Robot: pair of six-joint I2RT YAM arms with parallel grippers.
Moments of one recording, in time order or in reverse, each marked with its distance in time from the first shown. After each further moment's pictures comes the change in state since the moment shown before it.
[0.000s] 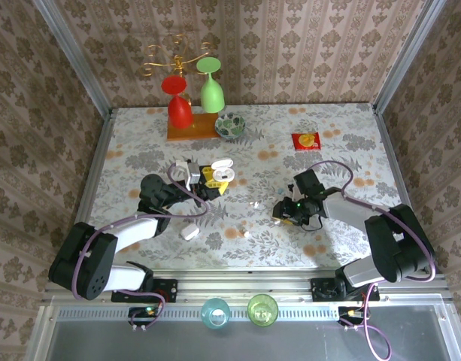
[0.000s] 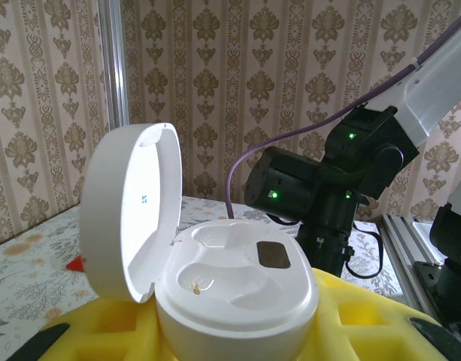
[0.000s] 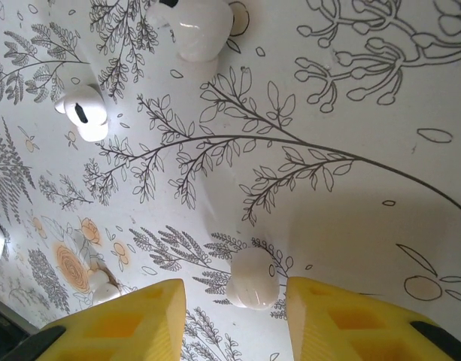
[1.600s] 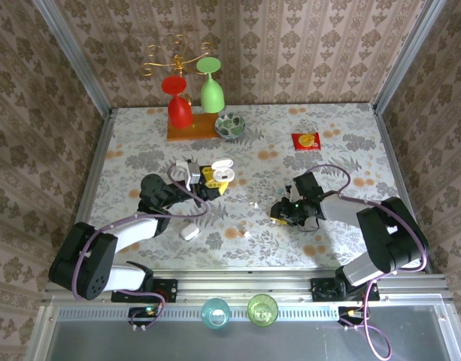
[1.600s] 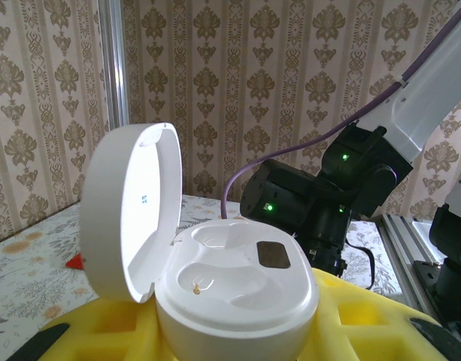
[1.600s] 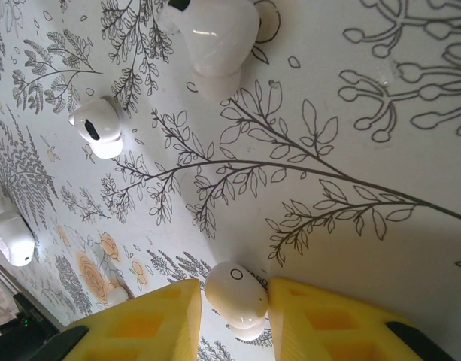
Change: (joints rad) left arm 0.000 0.000 0.000 -0.005 0.000 0.000; right arm -0.002 0.069 -0.045 0.166 -0.084 0.051
